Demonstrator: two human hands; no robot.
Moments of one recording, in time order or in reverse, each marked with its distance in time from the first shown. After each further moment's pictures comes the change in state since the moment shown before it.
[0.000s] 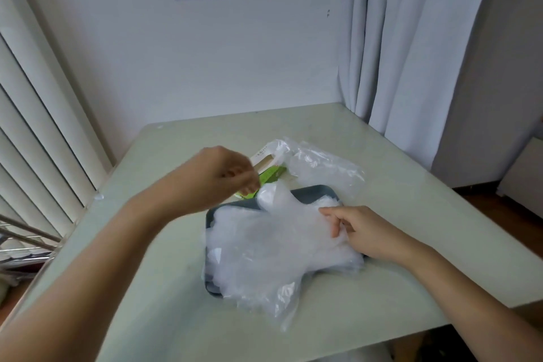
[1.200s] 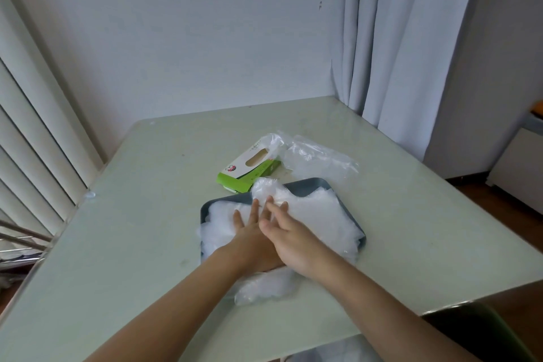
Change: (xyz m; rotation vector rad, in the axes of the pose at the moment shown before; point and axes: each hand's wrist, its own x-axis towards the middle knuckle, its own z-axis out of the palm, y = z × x) left_hand 0.018 -0.029 0.155 0.479 -0.355 -0.145; right_hand 0.000 -0.116 0.054 0.488 -0.050 0.167
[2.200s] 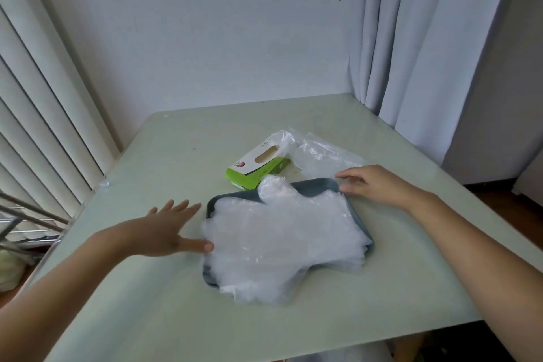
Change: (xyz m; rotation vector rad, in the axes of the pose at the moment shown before) left_hand -0.071 -0.124 -0.046 -0.113 -0.233 -0.256; right_hand 0.071 0.077 -0.167 -0.592 0.086 -0.133
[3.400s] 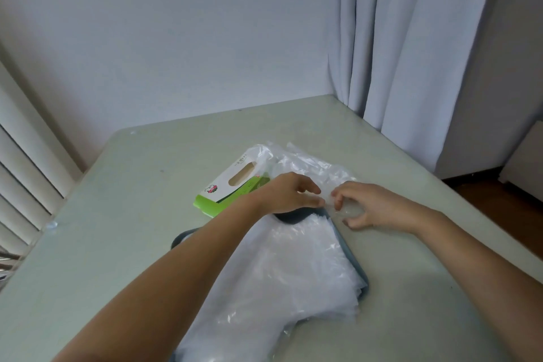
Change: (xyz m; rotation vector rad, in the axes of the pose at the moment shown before) left_hand 0.156 0.189 -0.054 -0.399 0.166 0.505; right_hand 0.013 0.043 0.001 0.000 -0.060 -0.142
